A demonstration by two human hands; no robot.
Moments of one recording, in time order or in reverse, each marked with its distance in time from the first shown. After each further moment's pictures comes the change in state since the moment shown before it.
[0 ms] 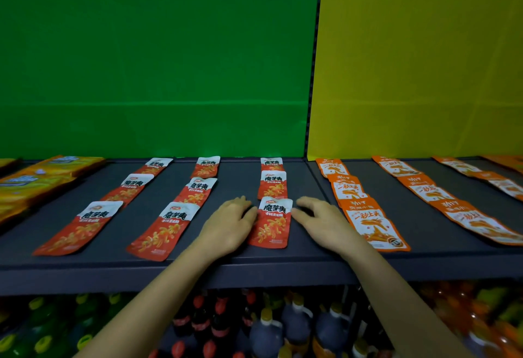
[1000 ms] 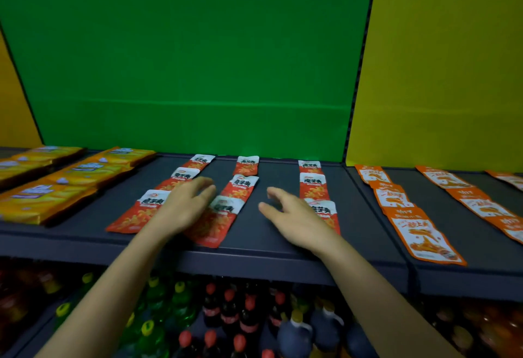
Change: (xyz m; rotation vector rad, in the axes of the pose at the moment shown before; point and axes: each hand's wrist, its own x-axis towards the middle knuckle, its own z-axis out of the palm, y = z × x) left_hand -0.041 -0.080 -0.088 -0.073 0.263 -0.170; right_hand 0.005 -0.079 0.060 0.111 -0.148 -0.252
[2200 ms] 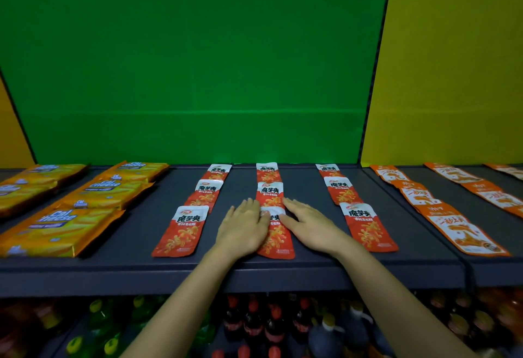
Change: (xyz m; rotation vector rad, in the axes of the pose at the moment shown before) left_hand 0.027 -0.032 0.032 0.231 -0.242 0.154; right_hand 0.041 -0.016 0.046 -0.306 -0.039 0.101
